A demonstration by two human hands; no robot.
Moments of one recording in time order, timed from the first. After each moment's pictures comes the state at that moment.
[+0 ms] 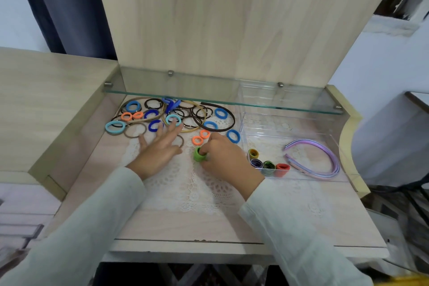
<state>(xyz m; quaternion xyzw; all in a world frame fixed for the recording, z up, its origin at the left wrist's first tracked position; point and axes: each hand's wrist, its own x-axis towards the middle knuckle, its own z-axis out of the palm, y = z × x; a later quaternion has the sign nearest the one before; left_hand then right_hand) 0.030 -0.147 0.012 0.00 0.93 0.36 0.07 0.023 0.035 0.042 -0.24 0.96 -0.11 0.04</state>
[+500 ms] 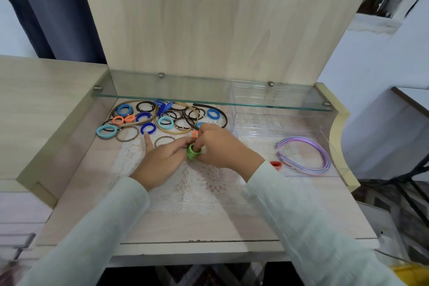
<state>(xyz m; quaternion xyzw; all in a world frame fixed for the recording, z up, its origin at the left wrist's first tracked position) 0.045 -0.122 0.022 0.05 0.92 0.38 0.03 0.011 0.040 0.070 -0.34 0.93 -0.11 0.04</state>
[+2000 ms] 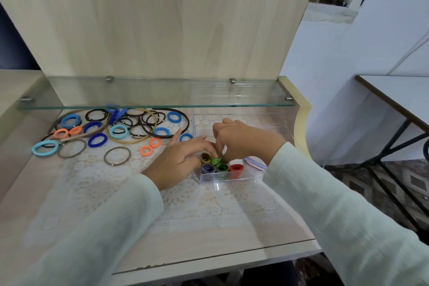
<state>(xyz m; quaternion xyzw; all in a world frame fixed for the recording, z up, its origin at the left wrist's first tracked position) 0.006 -0.021 0.020 0.30 0.86 0.41 0.03 -0.028 0.164 0.092 -0.34 0.93 0.08 0.12</state>
